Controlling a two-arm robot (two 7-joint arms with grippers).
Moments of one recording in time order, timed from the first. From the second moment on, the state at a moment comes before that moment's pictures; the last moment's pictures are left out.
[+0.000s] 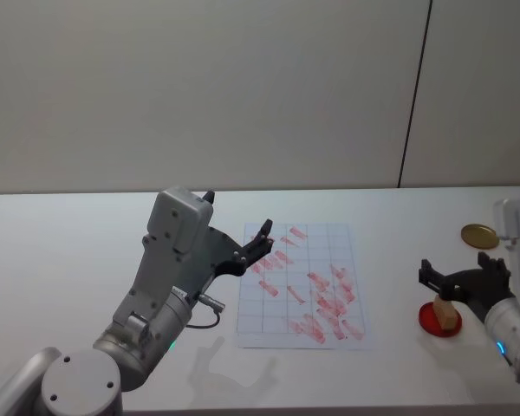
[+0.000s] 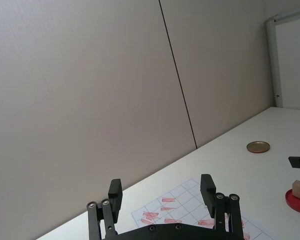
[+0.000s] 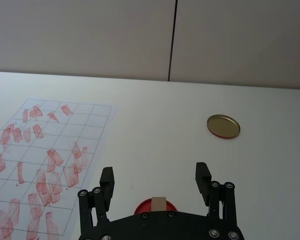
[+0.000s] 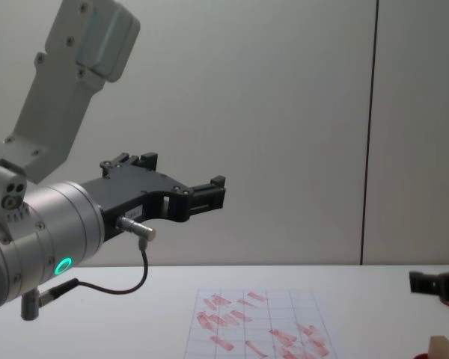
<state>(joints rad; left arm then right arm) -0.24 0.38 0.45 -1.63 -0.20 0.01 -0.01 0.23 0.21 -0.21 -1.41 0.22 0.33 -0.05</state>
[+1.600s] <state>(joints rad) -0.24 0.38 0.45 -1.63 -0.20 0.01 -0.01 0.31 0.15 -0.22 -1.18 0.20 0.38 -0.04</state>
